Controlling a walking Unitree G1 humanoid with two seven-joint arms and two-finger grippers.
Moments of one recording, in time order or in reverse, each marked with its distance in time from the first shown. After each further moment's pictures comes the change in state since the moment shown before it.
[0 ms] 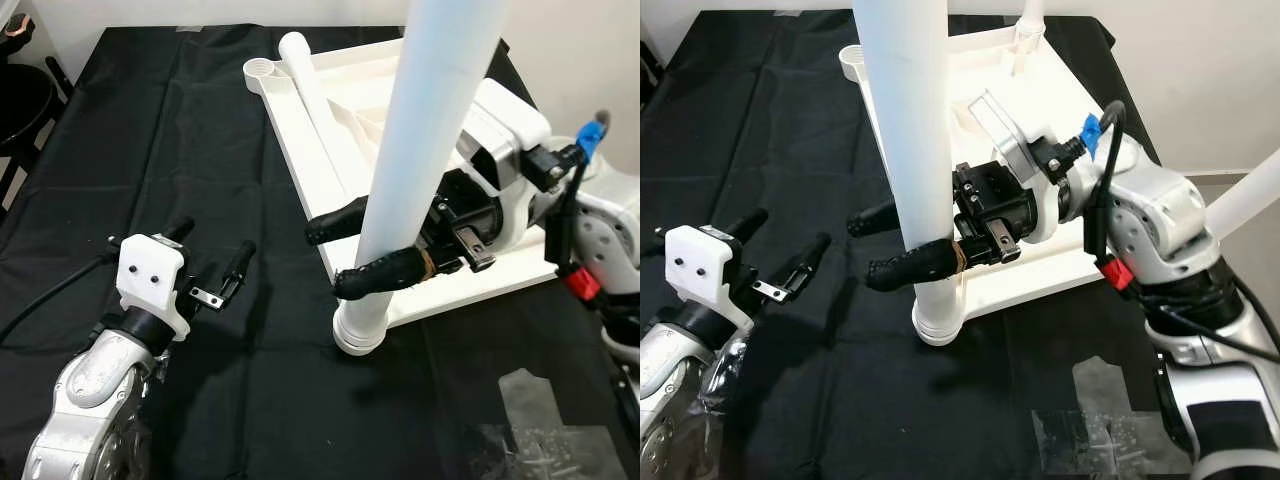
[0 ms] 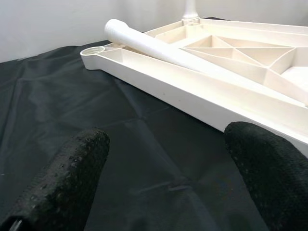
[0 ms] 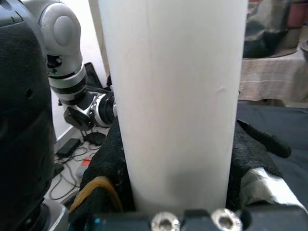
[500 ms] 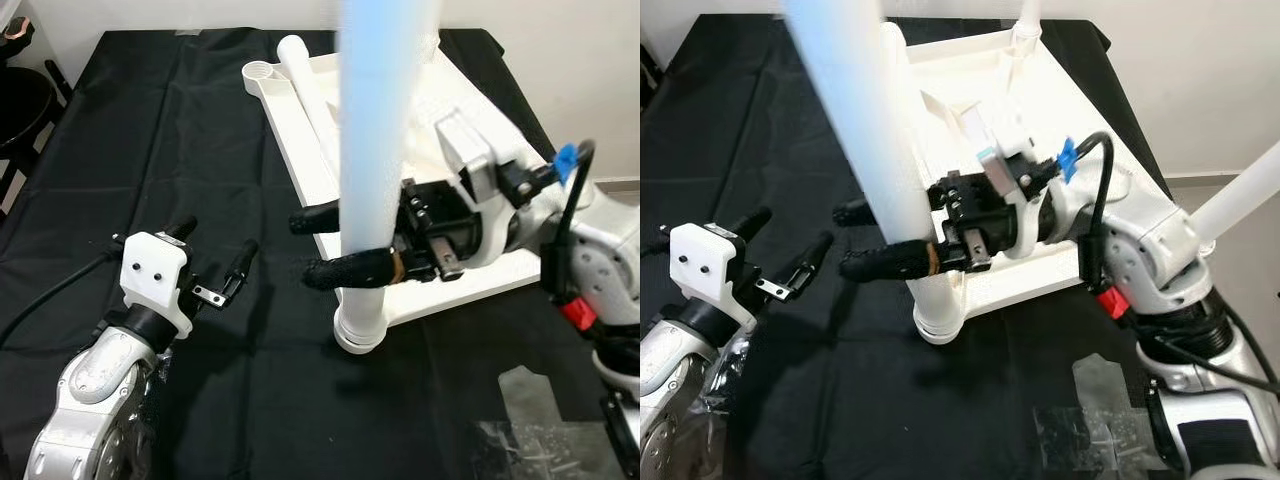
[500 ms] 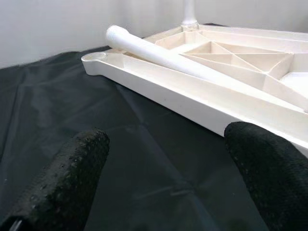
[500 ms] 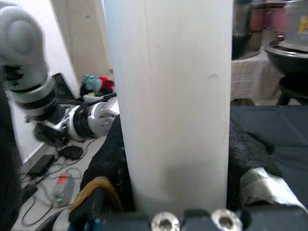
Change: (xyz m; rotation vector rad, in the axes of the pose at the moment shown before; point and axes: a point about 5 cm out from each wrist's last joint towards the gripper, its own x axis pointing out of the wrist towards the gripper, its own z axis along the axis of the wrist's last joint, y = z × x) left arm 0.005 0.000 0.004 0.005 -0.021 -0.008; right arm 0.009 0.008 -0.010 0.033 -0.032 -0.178
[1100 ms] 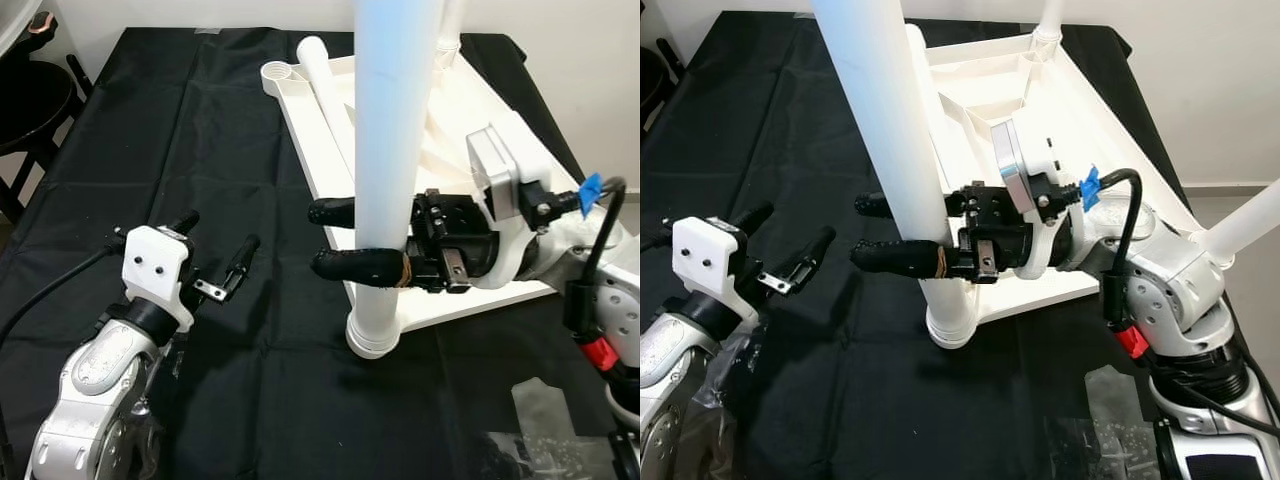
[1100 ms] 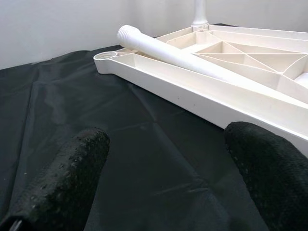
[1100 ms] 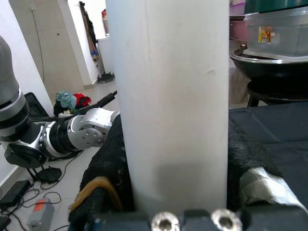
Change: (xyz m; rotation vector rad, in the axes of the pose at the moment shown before) left arm 0.003 0.002 -0.002 -0.001 0.000 -0.005; right arm -0.014 0.011 -0.004 0.014 -0.051 -0.152
